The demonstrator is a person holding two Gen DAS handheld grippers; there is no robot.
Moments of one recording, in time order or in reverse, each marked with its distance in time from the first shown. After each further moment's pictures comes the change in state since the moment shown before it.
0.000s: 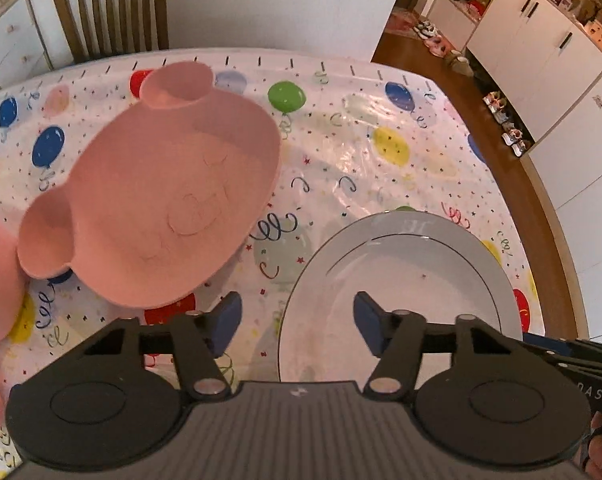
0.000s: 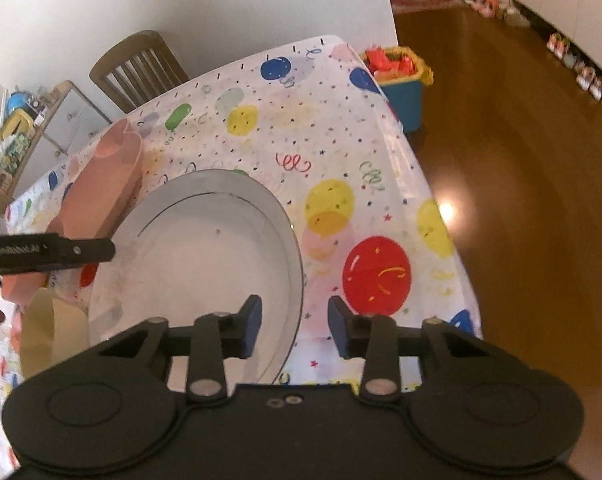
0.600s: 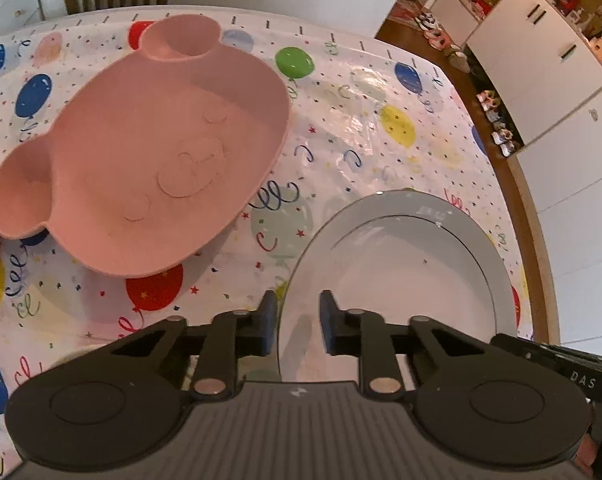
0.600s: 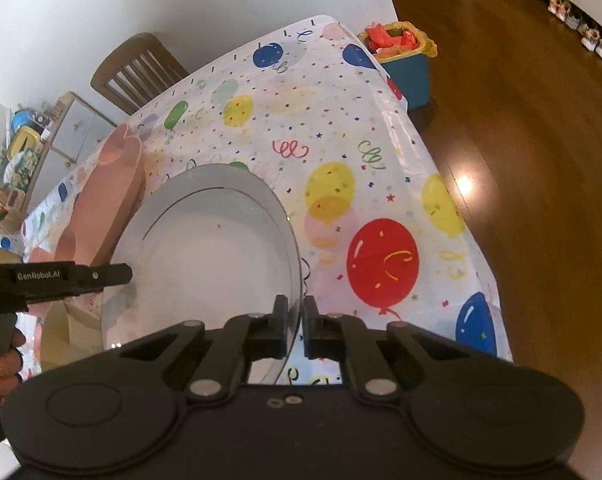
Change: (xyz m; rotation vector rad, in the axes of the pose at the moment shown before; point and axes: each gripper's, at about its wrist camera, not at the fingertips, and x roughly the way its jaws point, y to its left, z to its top) left arm 0.016 0.015 -0.006 -0.067 0.065 -0.075; right arm 0.007 -0.015 0.003 0.075 0.042 0.070
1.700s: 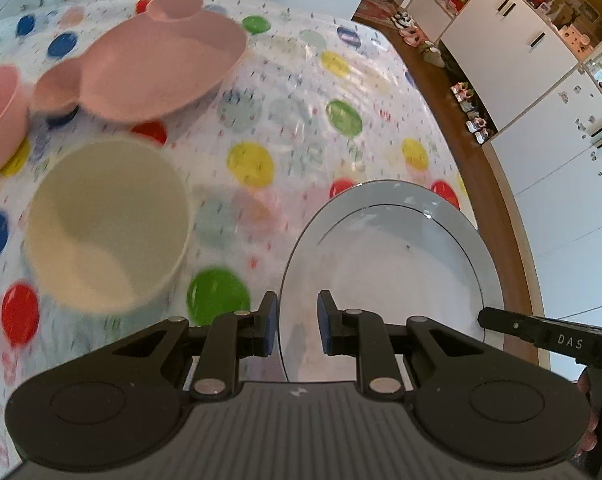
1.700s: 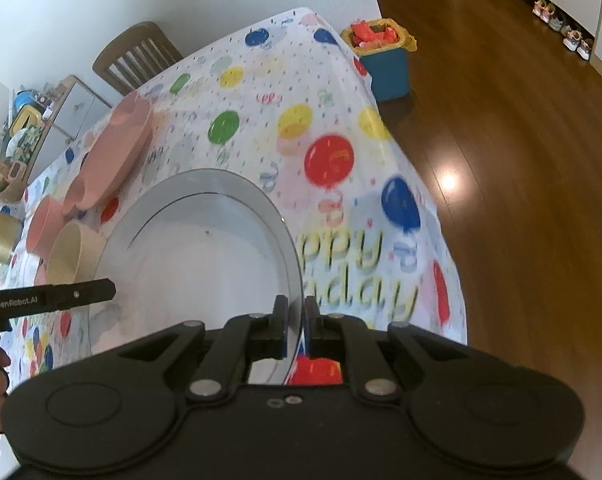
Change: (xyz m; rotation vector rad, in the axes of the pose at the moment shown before) left arm -0.065 -0.029 -0.124 0.017 -0.020 -0.043; right arm -0.068 -0.010 -0.080 -0.026 0.010 -0.049
